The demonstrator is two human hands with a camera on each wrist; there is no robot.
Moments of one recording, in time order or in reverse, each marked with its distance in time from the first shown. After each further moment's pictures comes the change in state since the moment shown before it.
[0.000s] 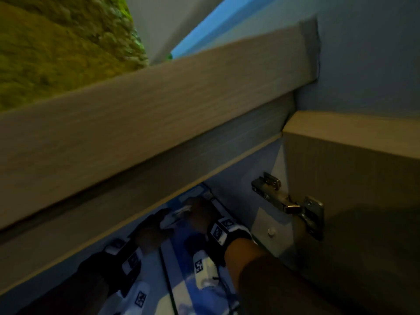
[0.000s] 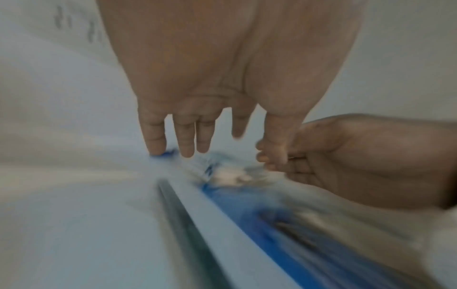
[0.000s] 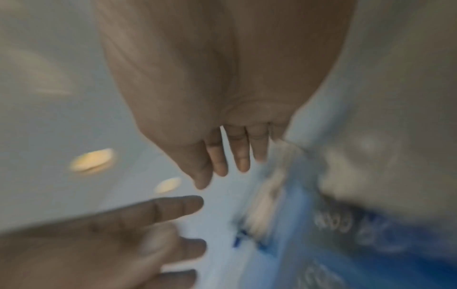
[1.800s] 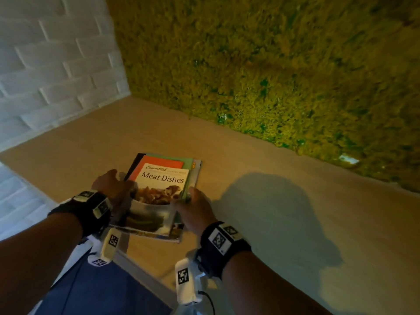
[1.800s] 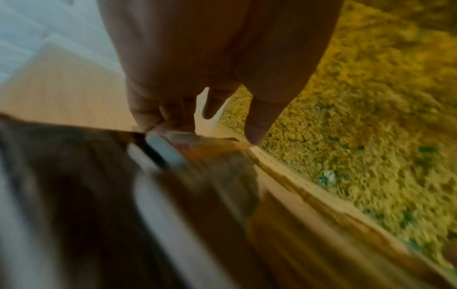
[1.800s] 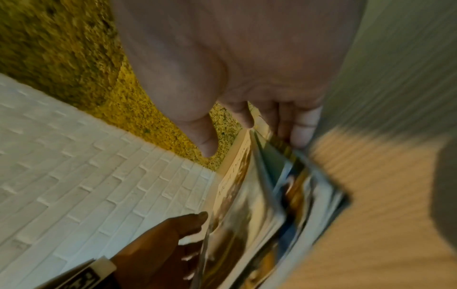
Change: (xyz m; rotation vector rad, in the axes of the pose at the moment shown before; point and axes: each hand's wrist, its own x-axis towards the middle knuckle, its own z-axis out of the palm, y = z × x) left_hand -0.566 -0.318 -0.529 -0.383 0.687 -1.296; right_hand -0.140 -0.769 0.205 0.314 -0.854 -0.099
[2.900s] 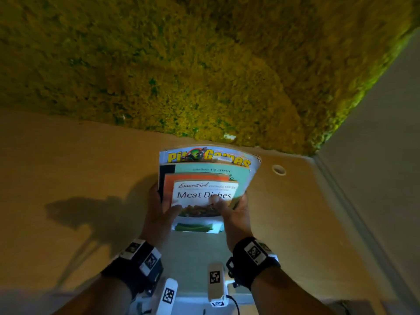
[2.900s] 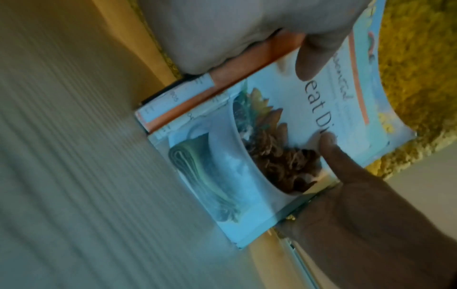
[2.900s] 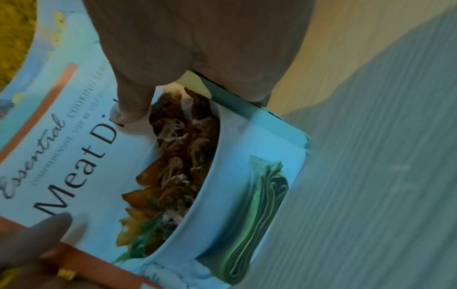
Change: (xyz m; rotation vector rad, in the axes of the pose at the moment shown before) left_hand -0.234 0.117 0.149 -0.893 -0.583 0.648; right_hand -0.187 0.077 -0.166 0.603 0.802 -0.252
